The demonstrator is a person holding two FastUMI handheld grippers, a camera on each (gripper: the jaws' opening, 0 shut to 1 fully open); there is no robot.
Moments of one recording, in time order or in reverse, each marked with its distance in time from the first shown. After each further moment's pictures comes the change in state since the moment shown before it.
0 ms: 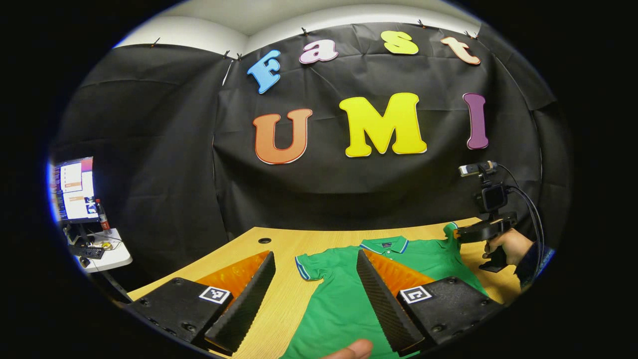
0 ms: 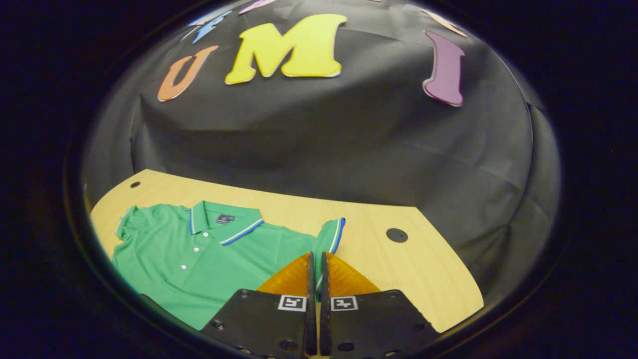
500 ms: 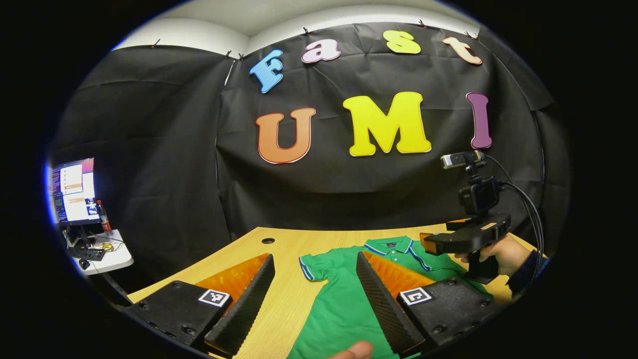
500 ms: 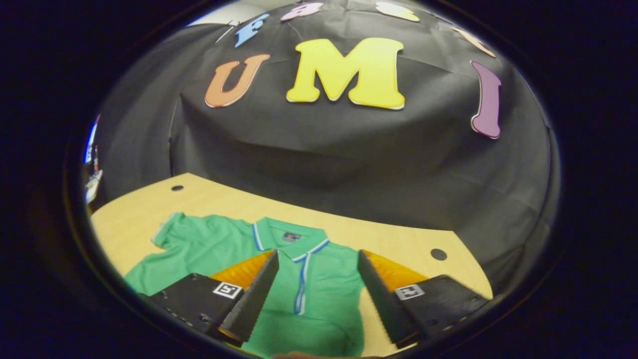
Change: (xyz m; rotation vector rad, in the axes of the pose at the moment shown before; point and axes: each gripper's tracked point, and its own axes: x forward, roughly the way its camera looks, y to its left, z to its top) left arm 0.007 0.005 -0.007 -0.008 0.023 0.021; right arm -0.058 0.102 0.036 -0.001 -0.104 0.197
